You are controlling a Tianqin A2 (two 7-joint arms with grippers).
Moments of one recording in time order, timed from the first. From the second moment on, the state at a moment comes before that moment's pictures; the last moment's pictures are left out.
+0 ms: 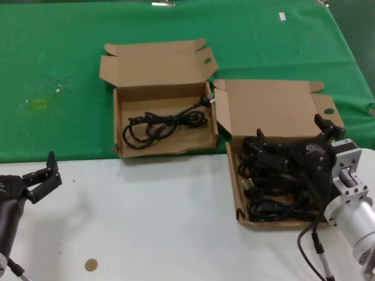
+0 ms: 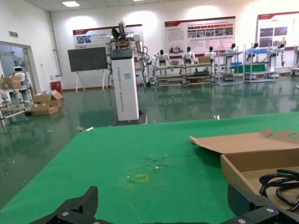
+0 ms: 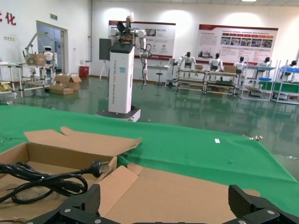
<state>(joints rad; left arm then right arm) 0.00 -0.30 1.60 -1.60 -1.80 0.00 0.00 0.05 0.29 -1.62 1.56 1.78 -0.03 -0.01</state>
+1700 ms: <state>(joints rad) 0.00 -0.30 1.60 -1.60 -1.80 0.00 0.00 0.05 0.29 -1.62 1.56 1.78 -0.03 -0.01</state>
